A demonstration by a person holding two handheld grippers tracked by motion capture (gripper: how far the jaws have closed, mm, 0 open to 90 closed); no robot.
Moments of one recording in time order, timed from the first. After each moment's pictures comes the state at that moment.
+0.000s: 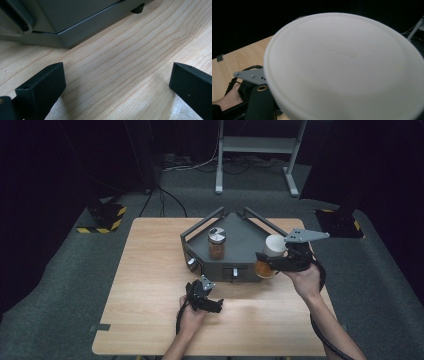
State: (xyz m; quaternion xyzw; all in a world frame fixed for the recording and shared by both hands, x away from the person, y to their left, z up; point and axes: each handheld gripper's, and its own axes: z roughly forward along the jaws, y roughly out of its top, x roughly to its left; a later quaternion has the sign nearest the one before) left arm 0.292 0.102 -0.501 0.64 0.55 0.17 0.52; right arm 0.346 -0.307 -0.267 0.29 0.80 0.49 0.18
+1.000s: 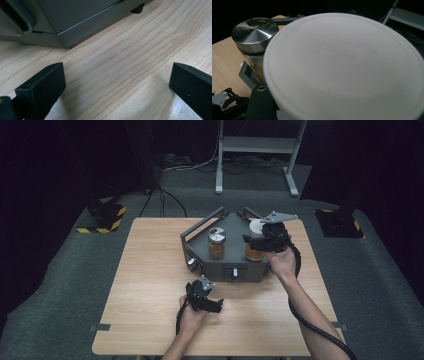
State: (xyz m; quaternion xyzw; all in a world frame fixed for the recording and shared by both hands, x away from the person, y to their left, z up) left arm 0.292 0.102 -0.501 0.64 0.55 0.17 0.52; right arm 0.390 -0.238 -0.271 0.35 0.80 0.43 0.24
